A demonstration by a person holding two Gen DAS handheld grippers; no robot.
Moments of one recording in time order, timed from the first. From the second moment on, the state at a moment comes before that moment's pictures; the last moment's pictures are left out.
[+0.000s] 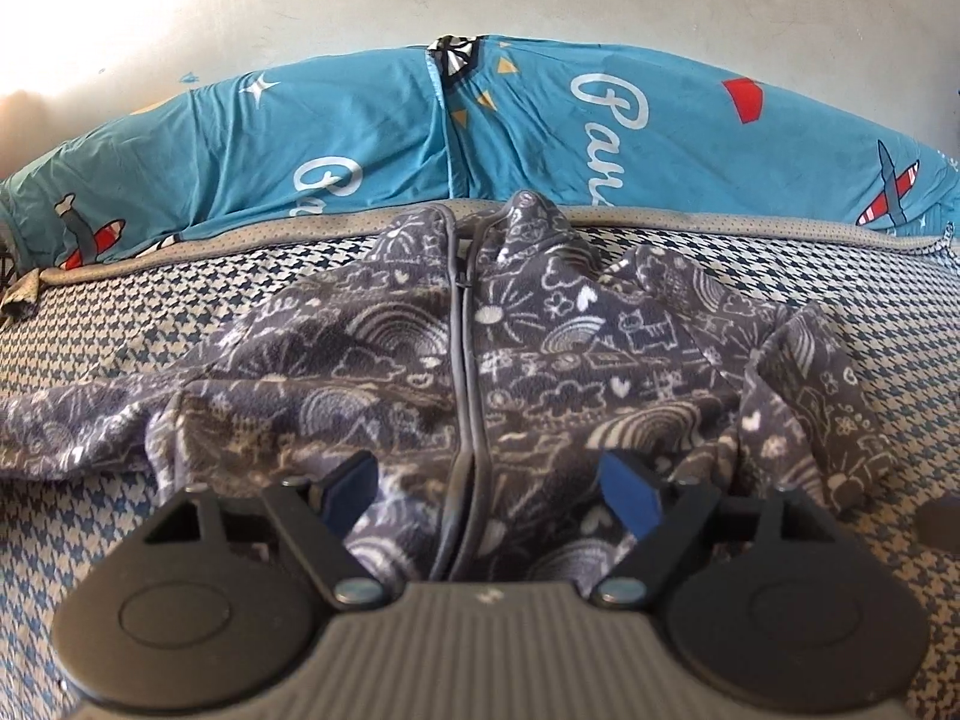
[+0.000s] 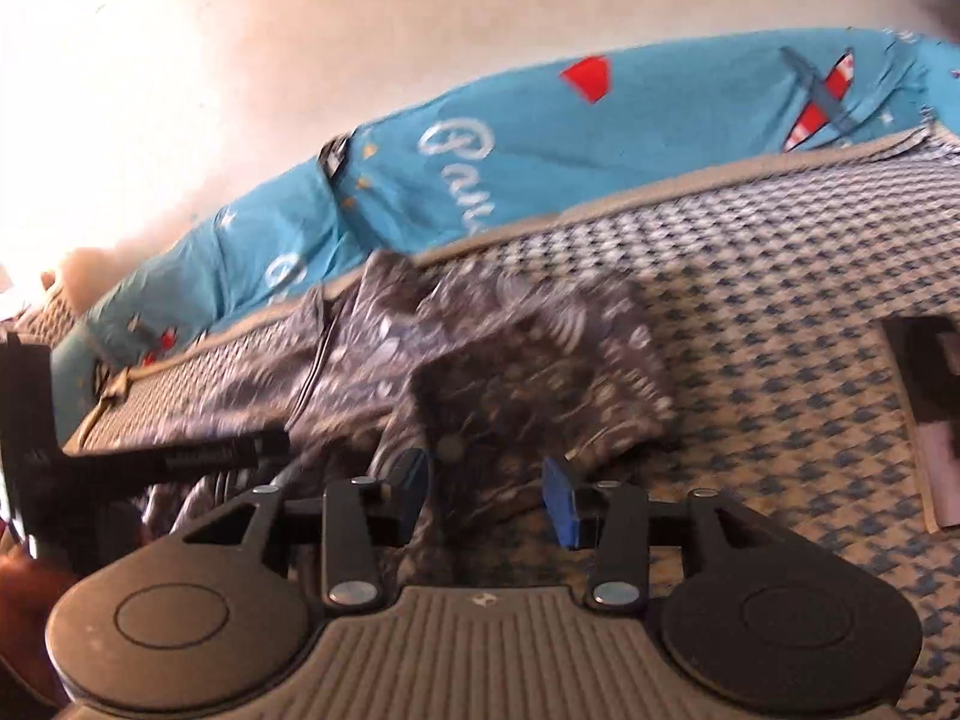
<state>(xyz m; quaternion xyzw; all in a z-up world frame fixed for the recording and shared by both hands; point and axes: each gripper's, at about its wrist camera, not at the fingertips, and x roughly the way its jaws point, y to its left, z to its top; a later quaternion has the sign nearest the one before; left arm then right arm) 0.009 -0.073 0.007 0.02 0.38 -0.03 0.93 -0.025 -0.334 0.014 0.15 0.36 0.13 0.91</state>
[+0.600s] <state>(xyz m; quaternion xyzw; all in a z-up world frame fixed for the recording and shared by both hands) 0.002 -0.057 0.012 0.00 0.37 -0.03 0.93 0.005 -0.292 -0.027 0.17 0.40 0.14 0.89</state>
